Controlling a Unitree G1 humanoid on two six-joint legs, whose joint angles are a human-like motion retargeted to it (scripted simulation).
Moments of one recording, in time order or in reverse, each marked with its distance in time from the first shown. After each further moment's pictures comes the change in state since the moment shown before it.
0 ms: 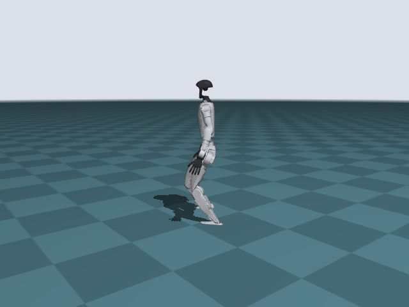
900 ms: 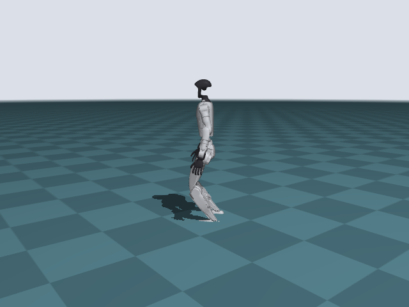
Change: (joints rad) left arm 0.030 0.025 -0.120 0.038 0.135 0.029 -0.072; right arm -0.035 -0.005 0.121 -0.020 -0.013 -0.030 -0.012; waist 0.088 -0.019 -0.010; left_leg -0.009 0.076 0.262 -0.062 0.038 -0.005; right_leg 0.151 0.107 -0.332 0.035 -0.236 -0.120
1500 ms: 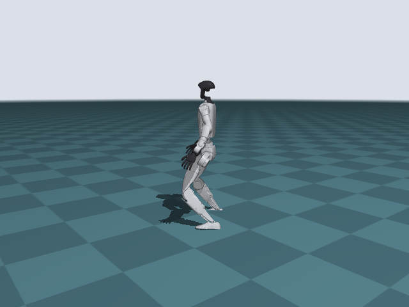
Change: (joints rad) left arm 0.150 0.154 0.228 -0.189 -0.083 -0.102 0.094; right arm -0.134 -0.158 0.001 -0.062 -0.052 -0.074 -0.180; waist 0.063 0.204 -0.020; left_leg -0.053 0.691 0.038 0.290 0.033 -0.217; right_leg 0.027 0.136 0.120 -0.132 0.101 0.014
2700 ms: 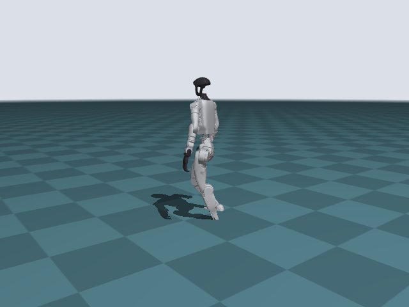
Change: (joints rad) left arm -0.172 -0.102 -0.463 0.305 0.386 -0.008 -0.112; right arm 0.124 0.029 0.080 -0.083 0.077 -0.075 0.094; waist -0.357 -0.192 -0.052; left_leg 0.396 -0.788 0.334 -0.987 0.258 0.157; right_leg -0.221 -0.458 0.024 0.183 0.119 0.117
